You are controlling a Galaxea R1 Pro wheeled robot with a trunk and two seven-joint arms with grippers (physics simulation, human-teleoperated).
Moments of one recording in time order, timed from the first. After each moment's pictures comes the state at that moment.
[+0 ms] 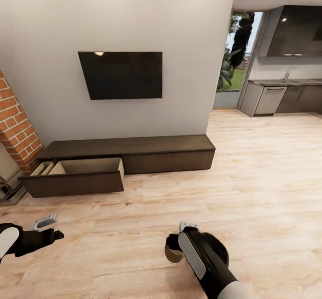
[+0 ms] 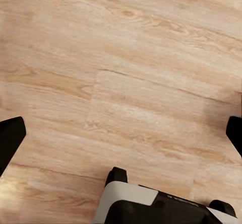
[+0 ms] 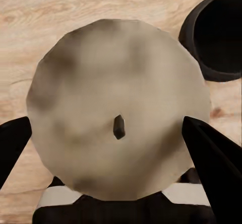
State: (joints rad) left arm -0.30 0.56 -0.01 -1.32 1.04 1.03 0.42; right arm -0.49 0.17 0.36 -0.93 -0.63 0.74 -0.59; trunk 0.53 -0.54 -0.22
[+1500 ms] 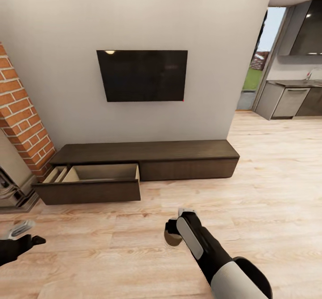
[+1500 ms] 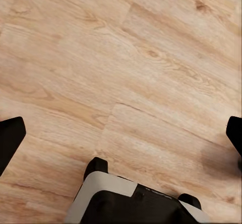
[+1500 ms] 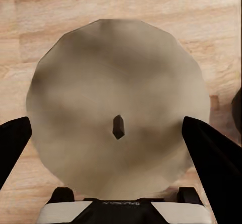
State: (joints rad) left arm -0.30 0.66 0.10 -1.08 0.99 1.02 0.11; right arm -0.59 0.17 0.38 -0.92 -0.66 0.77 -0.61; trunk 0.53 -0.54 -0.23
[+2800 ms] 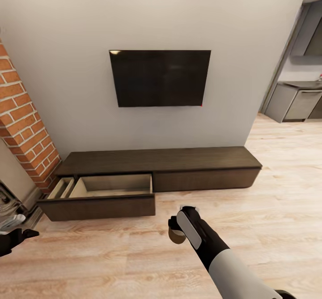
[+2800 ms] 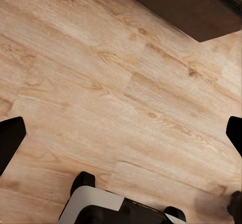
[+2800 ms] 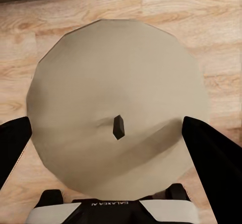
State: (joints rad) left arm -0.30 0.71 0.16 -1.07 1.00 1.02 0.01; right arm -0.67 0.17 0.39 -0.80 -0.68 0.75 -0.64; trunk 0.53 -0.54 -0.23
